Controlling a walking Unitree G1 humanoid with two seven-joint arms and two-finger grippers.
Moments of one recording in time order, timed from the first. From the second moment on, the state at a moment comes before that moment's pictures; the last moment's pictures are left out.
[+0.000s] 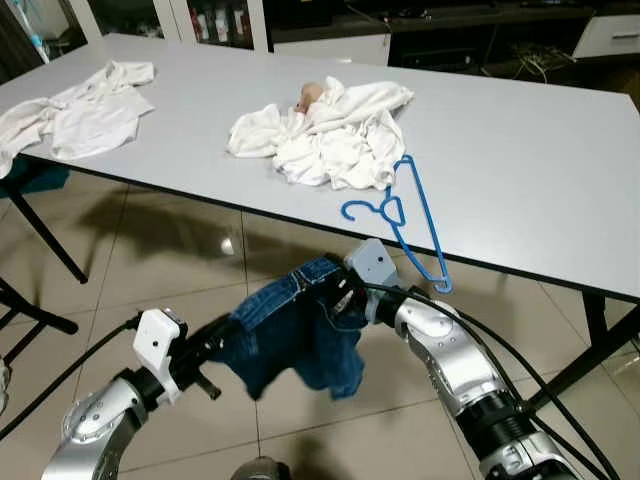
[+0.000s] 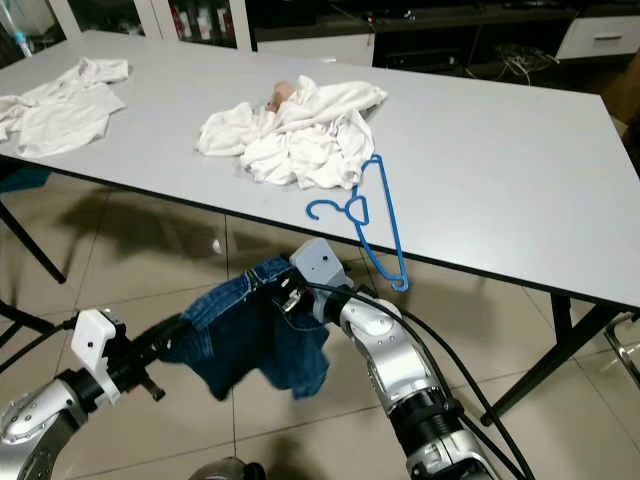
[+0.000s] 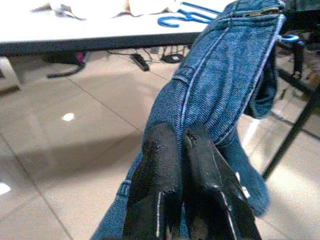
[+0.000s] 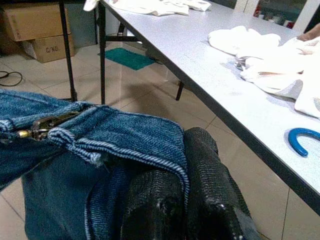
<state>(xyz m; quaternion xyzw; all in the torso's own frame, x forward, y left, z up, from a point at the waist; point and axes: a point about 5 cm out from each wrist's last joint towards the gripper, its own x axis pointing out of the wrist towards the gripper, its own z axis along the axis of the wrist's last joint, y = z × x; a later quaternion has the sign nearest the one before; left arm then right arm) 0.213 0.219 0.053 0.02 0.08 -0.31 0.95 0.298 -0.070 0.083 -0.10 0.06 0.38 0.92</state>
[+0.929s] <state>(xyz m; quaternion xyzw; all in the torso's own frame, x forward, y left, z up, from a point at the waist) 0.232 0.249 0.073 0.08 -0.03 -0.20 0.98 0.313 -0.092 0.087 -0.09 0.07 0.30 0.95</state>
